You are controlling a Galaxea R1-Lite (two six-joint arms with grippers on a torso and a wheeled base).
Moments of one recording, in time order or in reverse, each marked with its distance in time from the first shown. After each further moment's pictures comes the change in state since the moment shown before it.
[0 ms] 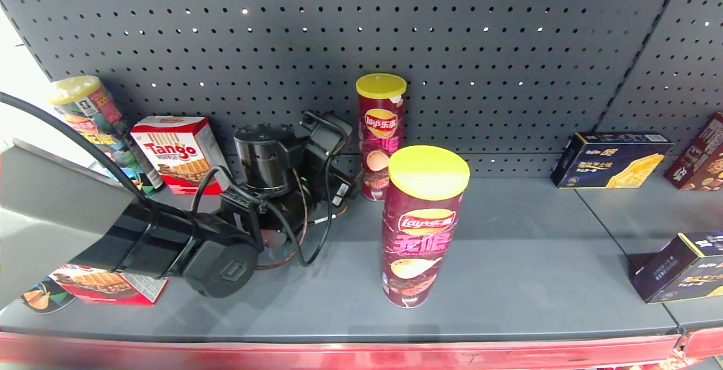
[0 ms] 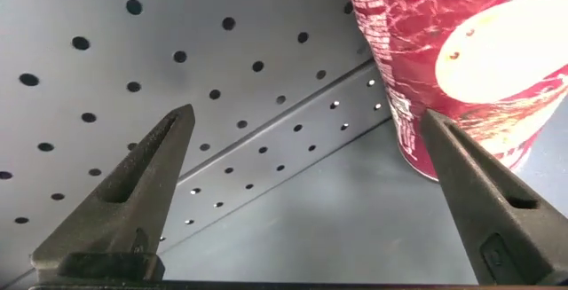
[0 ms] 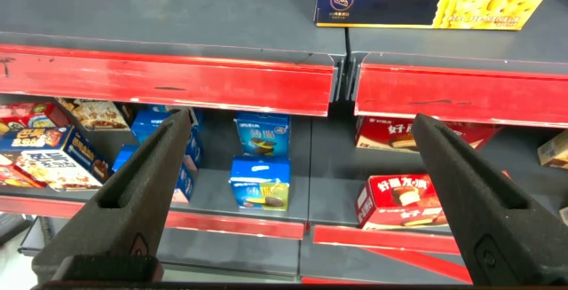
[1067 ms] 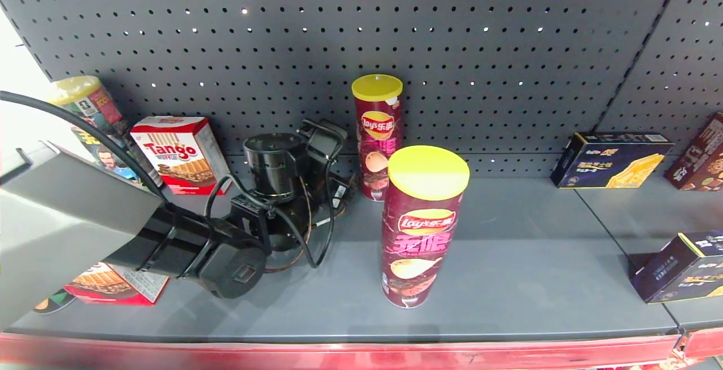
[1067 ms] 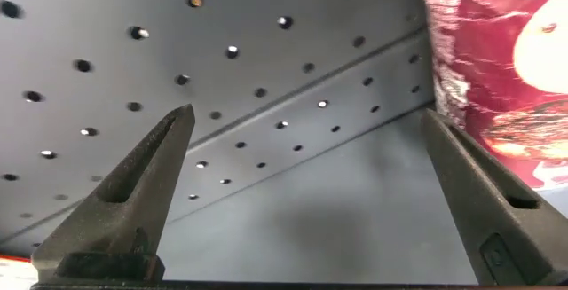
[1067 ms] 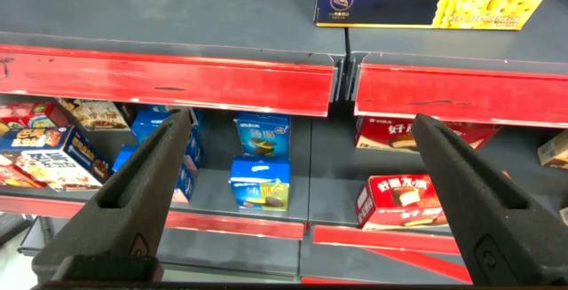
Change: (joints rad) left arm 0.007 0.048 -0.003 -0.031 0.102 -0.048; right arm 0.000 0.000 0.000 0.000 0.000 0.000
